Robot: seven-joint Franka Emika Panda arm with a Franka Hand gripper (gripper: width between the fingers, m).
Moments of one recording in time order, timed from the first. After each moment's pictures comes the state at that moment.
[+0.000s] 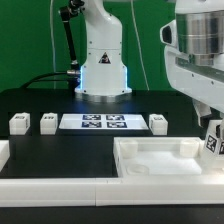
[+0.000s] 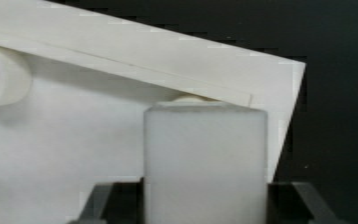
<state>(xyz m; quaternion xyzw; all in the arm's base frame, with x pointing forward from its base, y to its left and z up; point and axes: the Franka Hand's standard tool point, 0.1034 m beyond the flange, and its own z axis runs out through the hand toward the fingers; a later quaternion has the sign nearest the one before) 0.635 0.111 0.088 -0.79 0.60 0.08 0.05</state>
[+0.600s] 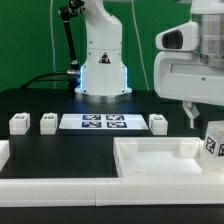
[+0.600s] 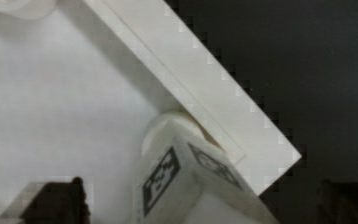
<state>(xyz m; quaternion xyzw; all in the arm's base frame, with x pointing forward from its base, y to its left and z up) 0.631 0.124 0.086 -0.95 0.29 0.06 0.06</state>
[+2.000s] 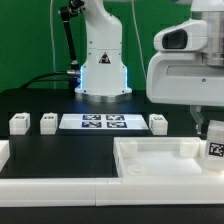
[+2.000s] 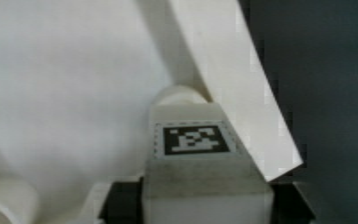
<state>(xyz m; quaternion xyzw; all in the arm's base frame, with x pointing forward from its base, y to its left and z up) 0.630 0.120 0.085 -0.95 0.30 0.04 0.03</state>
